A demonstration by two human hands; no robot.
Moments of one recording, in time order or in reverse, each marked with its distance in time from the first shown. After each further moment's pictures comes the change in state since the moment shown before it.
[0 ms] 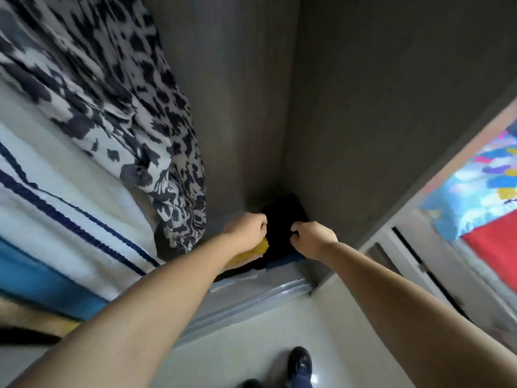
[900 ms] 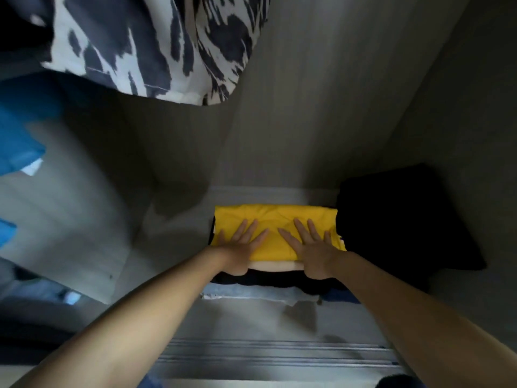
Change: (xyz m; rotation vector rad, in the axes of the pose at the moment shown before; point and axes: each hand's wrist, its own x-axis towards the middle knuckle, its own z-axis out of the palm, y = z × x) left_hand 0.212 -0.314 0.426 0.177 -0.270 -0.206; right_hand 0.370 0.034 0.423 -0.505 -0.306 -0.451
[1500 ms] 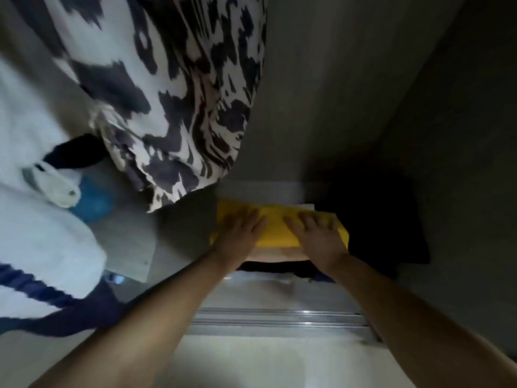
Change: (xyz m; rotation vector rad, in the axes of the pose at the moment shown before) left_hand -0.130 0.043 -0.105 0.463 0.541 0.013; right_hand -0.116 -0.022 -0.093 -0.125 0.299 0.073
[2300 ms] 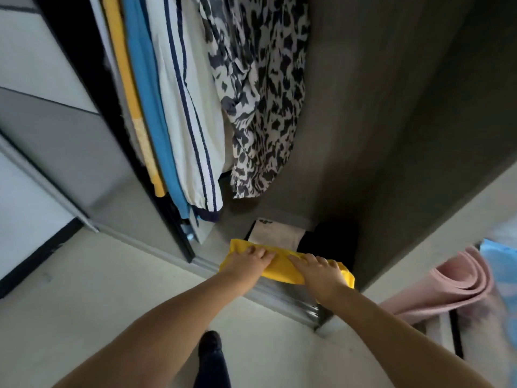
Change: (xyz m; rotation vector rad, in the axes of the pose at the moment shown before) left_hand -0.221 0.123 -0.407 -0.374 -0.382 -0.349; right_hand -0.371 0.066 -0.249 -0.019 -0.088 -0.314
